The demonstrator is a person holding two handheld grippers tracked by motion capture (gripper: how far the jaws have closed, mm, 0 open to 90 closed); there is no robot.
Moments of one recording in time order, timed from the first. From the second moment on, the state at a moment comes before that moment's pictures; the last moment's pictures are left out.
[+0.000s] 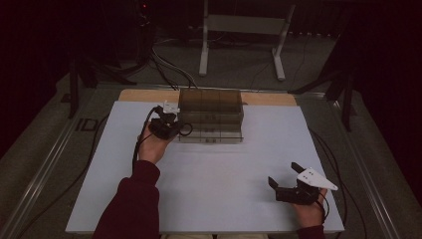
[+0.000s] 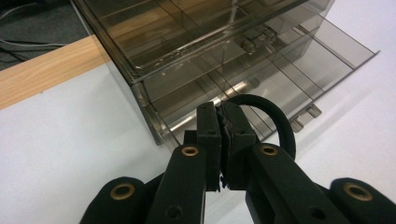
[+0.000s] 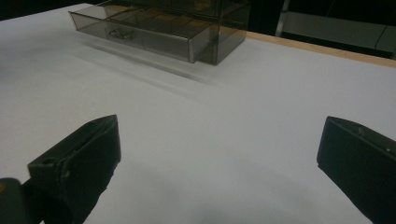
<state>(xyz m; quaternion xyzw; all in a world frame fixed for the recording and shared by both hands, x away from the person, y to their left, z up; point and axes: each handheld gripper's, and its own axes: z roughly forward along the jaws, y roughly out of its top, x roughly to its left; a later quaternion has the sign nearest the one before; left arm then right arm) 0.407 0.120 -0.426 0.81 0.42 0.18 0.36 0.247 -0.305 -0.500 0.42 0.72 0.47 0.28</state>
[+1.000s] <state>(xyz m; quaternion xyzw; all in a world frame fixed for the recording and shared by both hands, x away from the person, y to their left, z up) 0.425 0.116 -0.431 0.80 0.45 0.19 0.36 0.248 -0.304 -0.500 0.41 0.72 0.48 0.28</state>
